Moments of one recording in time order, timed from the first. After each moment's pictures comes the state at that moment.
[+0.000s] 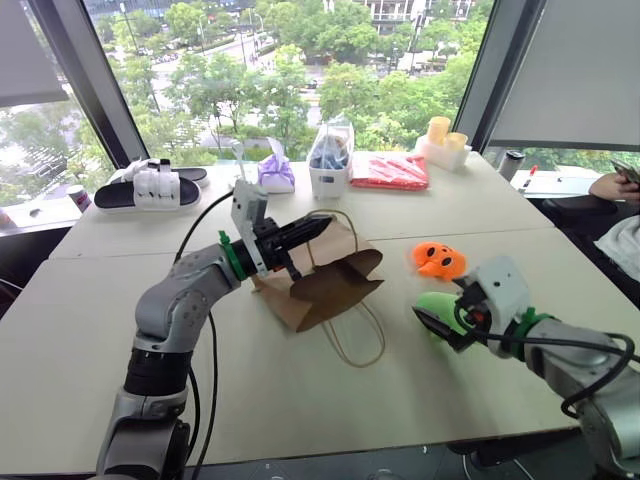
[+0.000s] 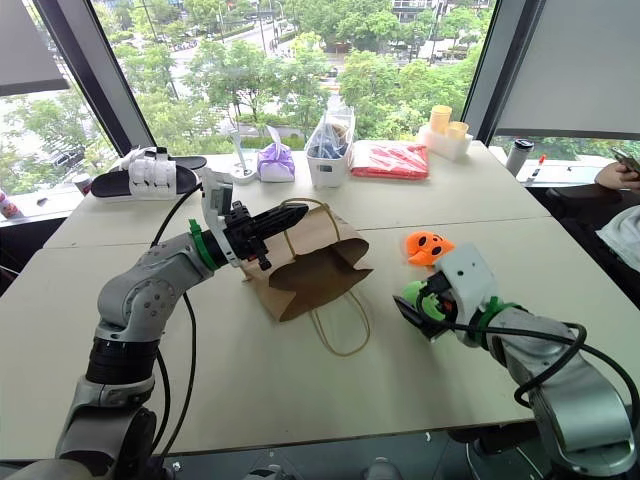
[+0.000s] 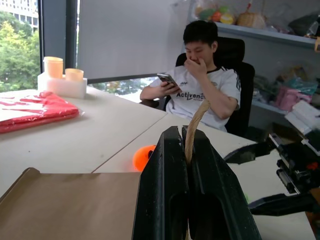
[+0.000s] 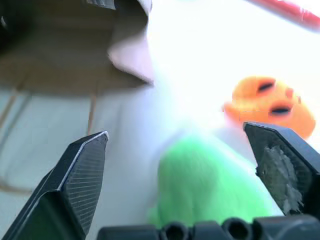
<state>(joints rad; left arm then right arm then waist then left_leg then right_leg) -0.68 0.32 0.06 -0.12 -0.66 0.62 -0.75 -0.09 -0.66 -0.20 -0.69 0.30 1.04 0.51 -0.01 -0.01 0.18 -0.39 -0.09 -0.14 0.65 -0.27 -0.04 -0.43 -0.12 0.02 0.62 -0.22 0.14</state>
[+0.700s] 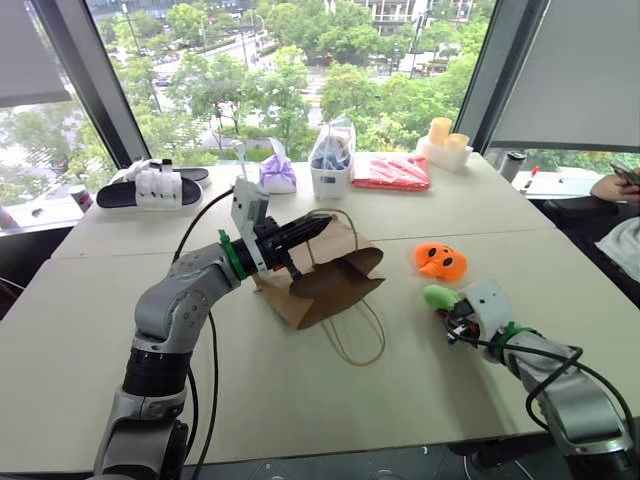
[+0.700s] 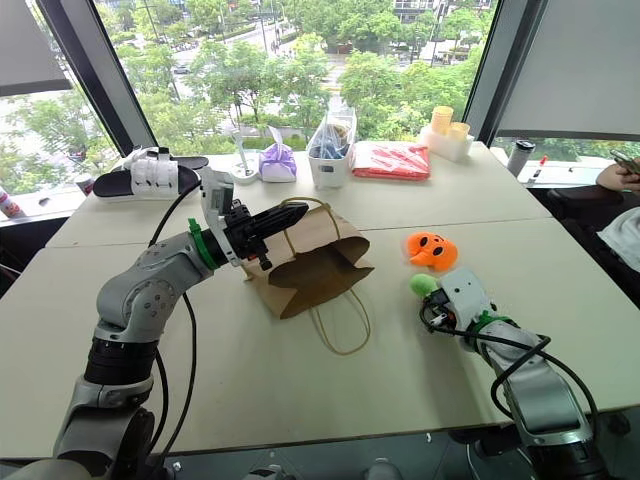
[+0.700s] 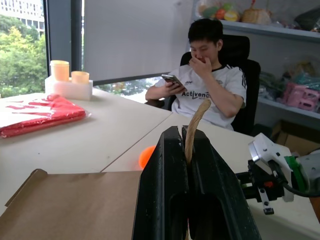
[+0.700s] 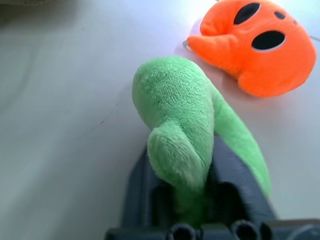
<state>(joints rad) -0.68 0.33 0.06 -0.13 -0.65 0.60 -0.72 -0.14 -0.63 -0.08 -0.29 0.10 0.64 0.42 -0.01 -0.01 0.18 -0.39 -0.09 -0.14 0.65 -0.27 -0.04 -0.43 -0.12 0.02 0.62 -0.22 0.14</state>
